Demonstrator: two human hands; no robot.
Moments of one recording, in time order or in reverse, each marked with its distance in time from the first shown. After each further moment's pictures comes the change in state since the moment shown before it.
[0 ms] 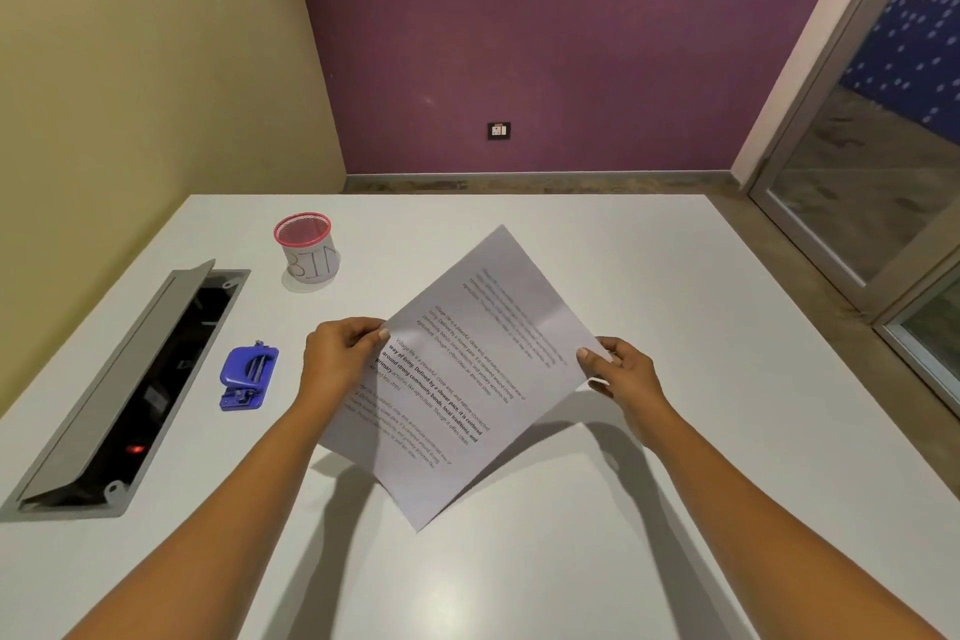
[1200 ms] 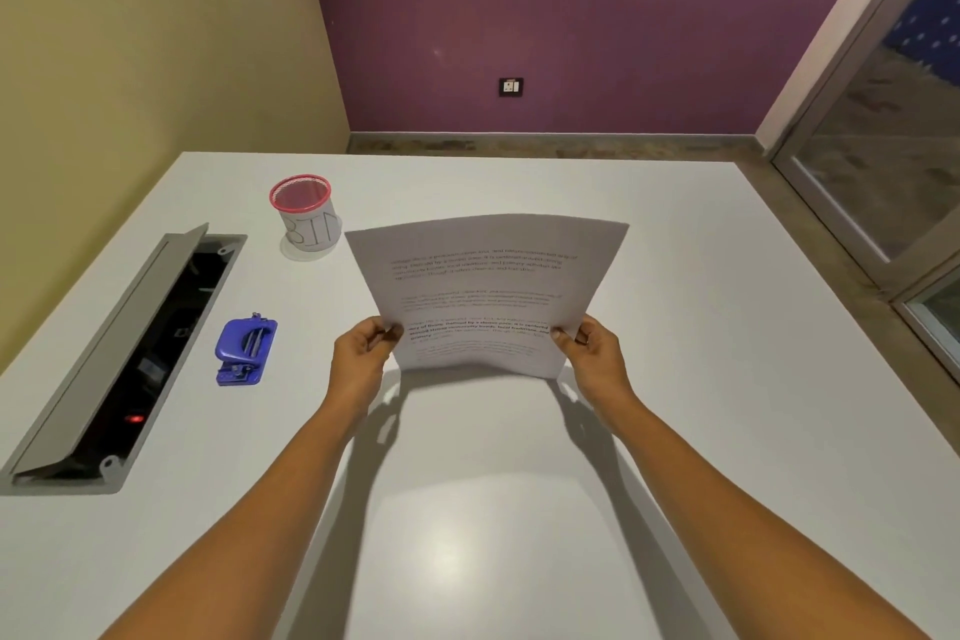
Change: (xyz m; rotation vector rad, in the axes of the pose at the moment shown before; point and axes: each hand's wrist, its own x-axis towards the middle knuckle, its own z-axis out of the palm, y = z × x) left_hand -0.005 -0.031 0.037 -0.455 -0.052 -0.169; right_hand 0.014 0.012 0.054 -0.053 -0.041 -0.133
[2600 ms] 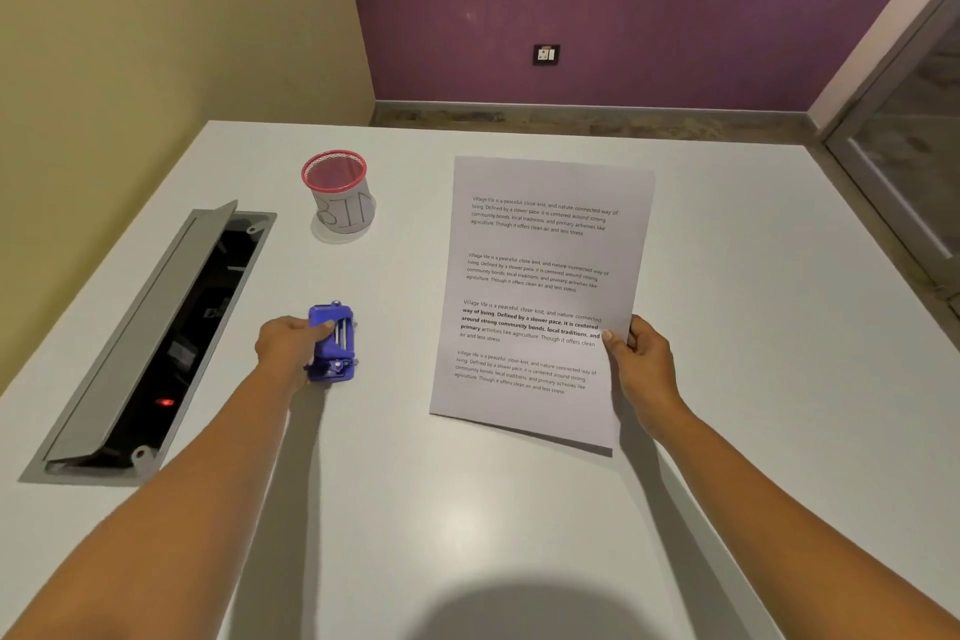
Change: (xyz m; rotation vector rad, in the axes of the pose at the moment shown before) left_hand 0.087 -0.028 -0.115 0.223 0.390 -0.436; right_hand 0.027 0.023 0.018 -0.137 0.121 0.059
